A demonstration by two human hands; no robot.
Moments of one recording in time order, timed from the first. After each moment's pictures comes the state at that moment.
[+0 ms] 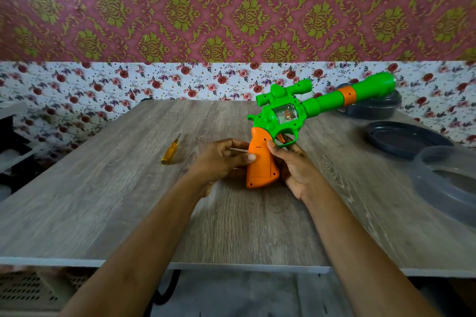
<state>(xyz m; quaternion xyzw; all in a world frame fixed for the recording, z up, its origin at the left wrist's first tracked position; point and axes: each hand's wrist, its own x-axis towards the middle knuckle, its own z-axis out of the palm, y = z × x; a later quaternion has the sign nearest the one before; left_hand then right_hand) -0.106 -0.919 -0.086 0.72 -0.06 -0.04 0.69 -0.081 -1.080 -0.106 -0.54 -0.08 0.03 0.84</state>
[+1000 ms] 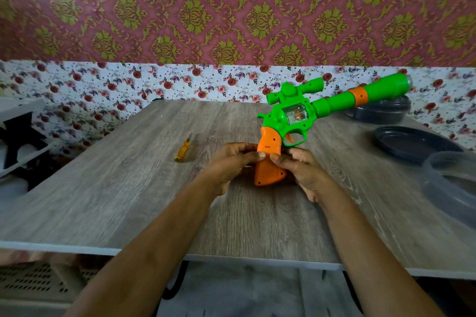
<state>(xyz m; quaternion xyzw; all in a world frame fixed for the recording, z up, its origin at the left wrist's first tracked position) -0.108 -0.924 -0.088 0.71 -0.06 -0.05 0.70 -0.099 -1.082 -0.099 -0.68 -0.13 0.05 0.72</state>
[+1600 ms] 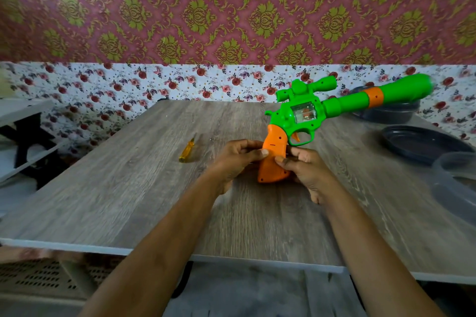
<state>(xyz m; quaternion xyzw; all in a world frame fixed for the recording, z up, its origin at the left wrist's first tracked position) -0.106 -0.920 -0.087 0.71 -0.06 -0.03 0.70 -0.101 -1.078 -0.097 -0.72 -0.08 0.01 0.69</state>
